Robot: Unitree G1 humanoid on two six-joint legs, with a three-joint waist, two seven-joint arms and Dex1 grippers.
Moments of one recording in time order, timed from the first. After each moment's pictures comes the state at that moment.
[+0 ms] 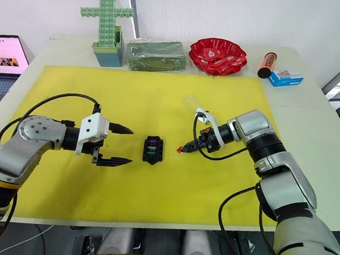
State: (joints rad) left arm -0.35 0.81 -0.13 -0.22 -0.31 0.34 -1.18; right arm -0.97 -0.58 0.46 0.59 0.33 1.08 1.44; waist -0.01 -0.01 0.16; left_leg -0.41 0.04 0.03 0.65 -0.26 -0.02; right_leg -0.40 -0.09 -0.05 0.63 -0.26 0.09
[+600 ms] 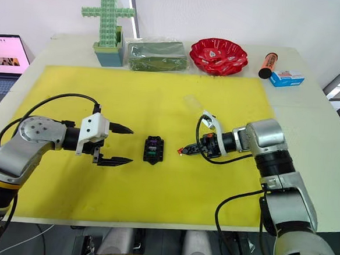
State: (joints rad) left arm -0.33 0.81 -0.13 -0.23 -0.31 0.34 -1.16; right arm -0.73 -0.53 0.06 0.18 0.48 1.52 1.08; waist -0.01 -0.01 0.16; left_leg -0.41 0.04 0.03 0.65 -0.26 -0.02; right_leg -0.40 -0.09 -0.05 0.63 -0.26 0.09
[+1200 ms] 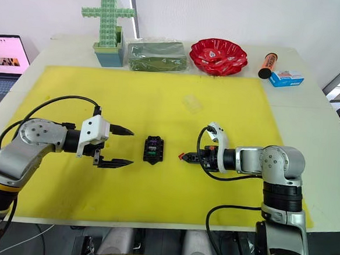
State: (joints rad) left arm -0.32 0.81 -0.13 -0.24 -0.31 0.33 -1.15; right arm -0.49 -0.45 -0.18 -0.09 0.90 1.61 0.48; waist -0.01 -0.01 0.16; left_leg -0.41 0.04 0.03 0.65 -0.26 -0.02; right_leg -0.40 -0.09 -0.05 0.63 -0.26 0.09
